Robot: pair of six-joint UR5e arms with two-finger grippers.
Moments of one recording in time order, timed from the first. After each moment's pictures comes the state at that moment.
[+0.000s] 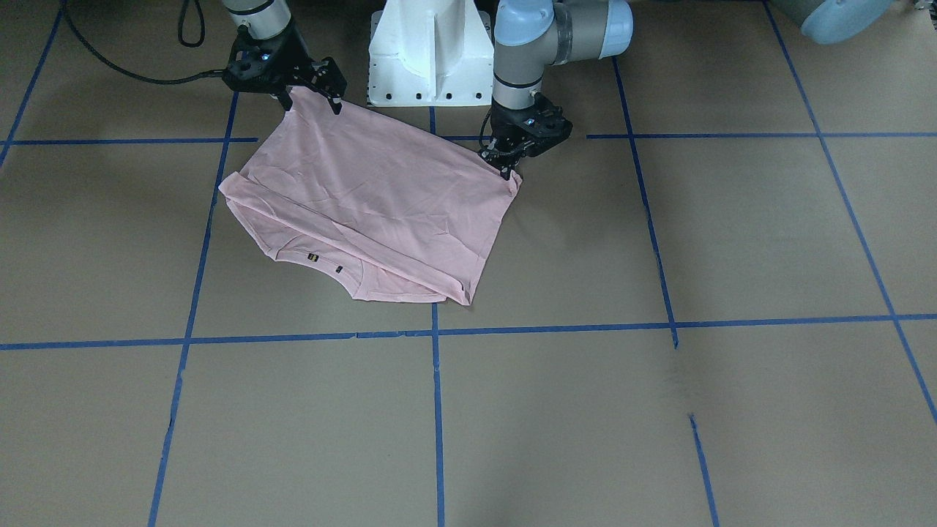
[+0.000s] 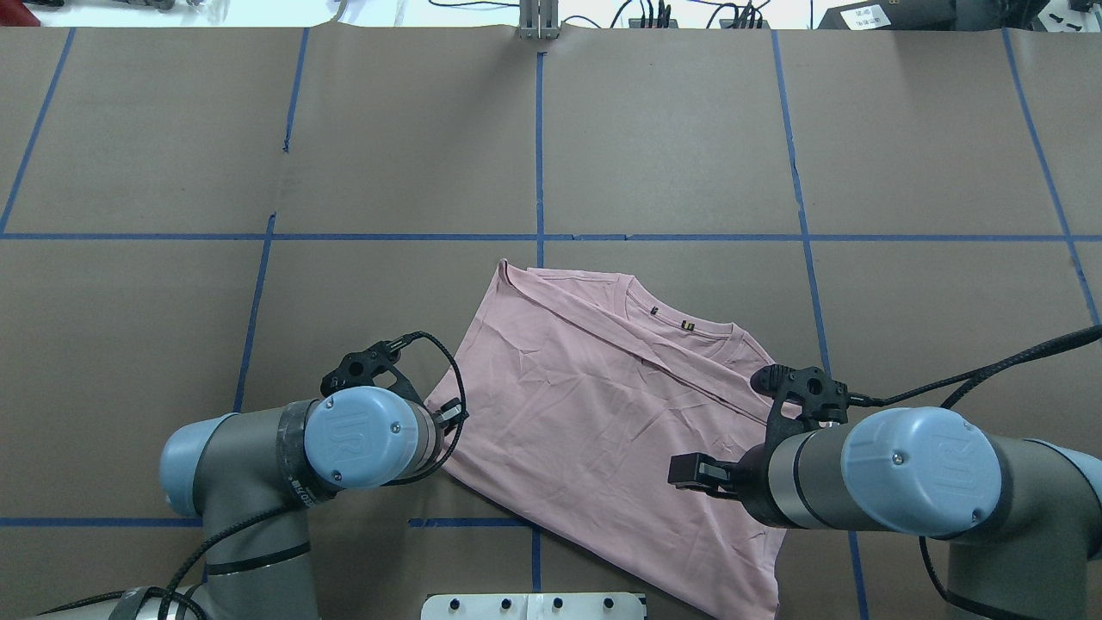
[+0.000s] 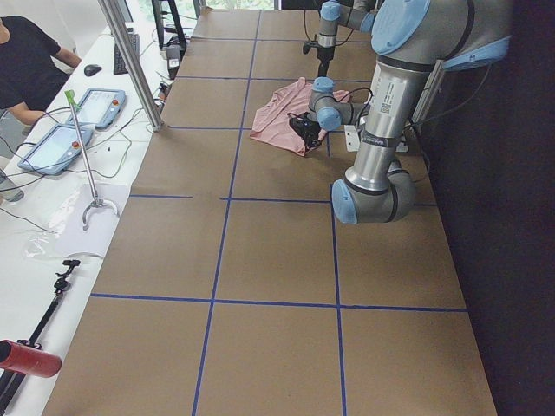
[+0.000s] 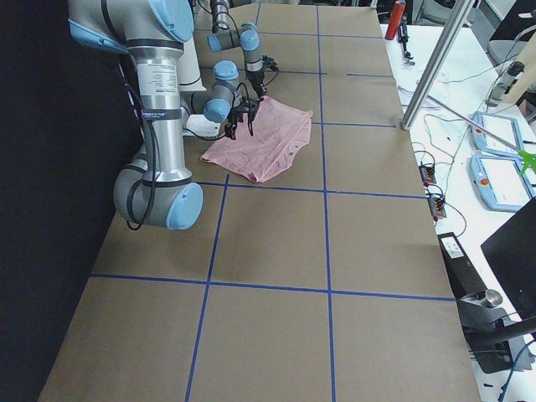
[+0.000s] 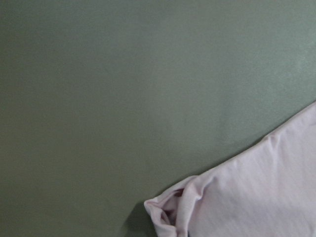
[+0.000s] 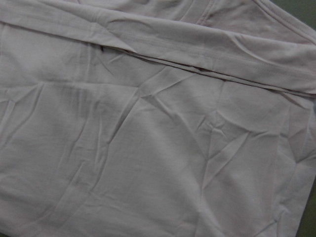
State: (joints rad) left arm -0.28 -2.05 -1.85 -1.62 -1.61 -1.98; right arm 0.26 -1.45 2.22 -1.42 1.74 1.66
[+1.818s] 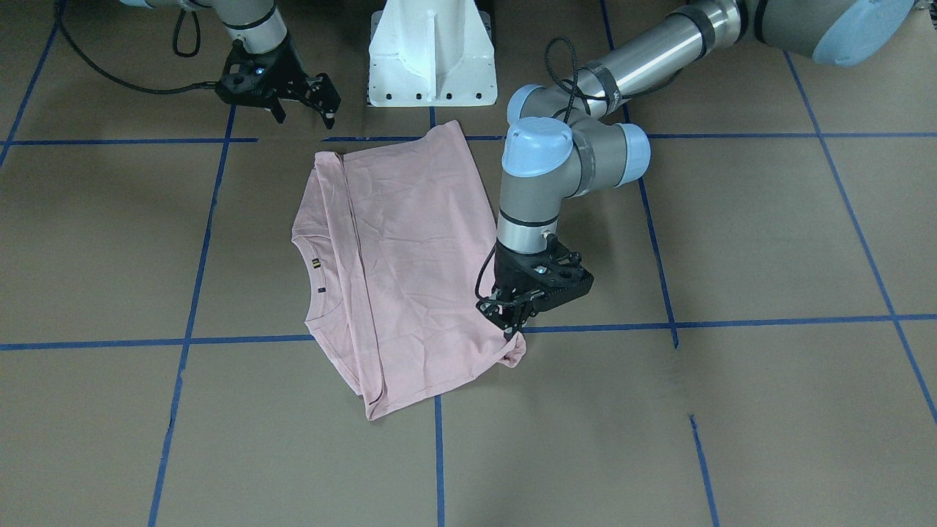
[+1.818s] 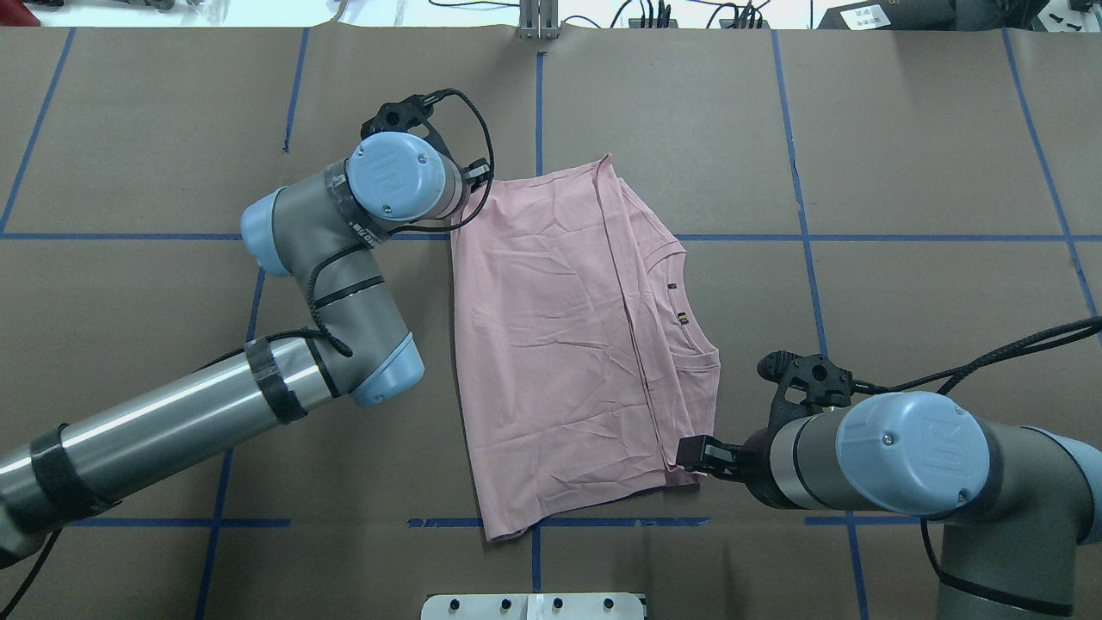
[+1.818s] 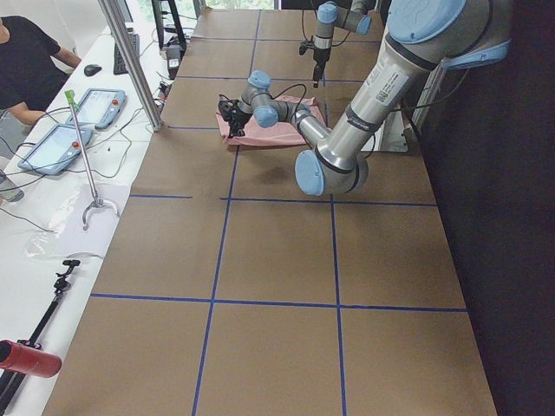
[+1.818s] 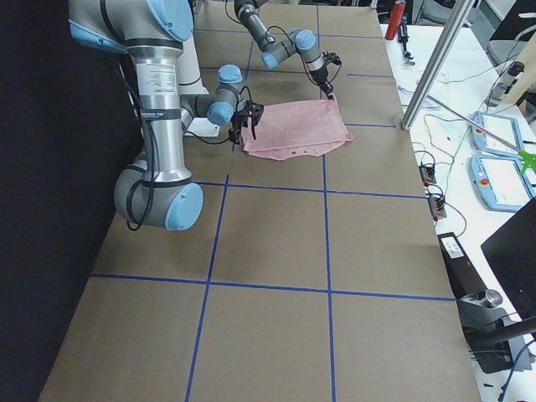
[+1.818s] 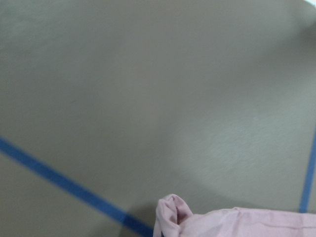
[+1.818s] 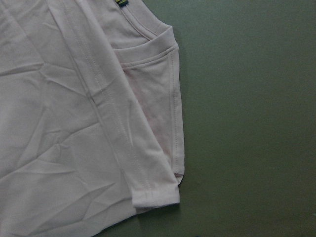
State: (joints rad) left arm -0.63 -2.38 -1.27 -2.03 -1.54 -1.63; right arm 0.29 -1.45 2.19 -1.42 1.74 1.66
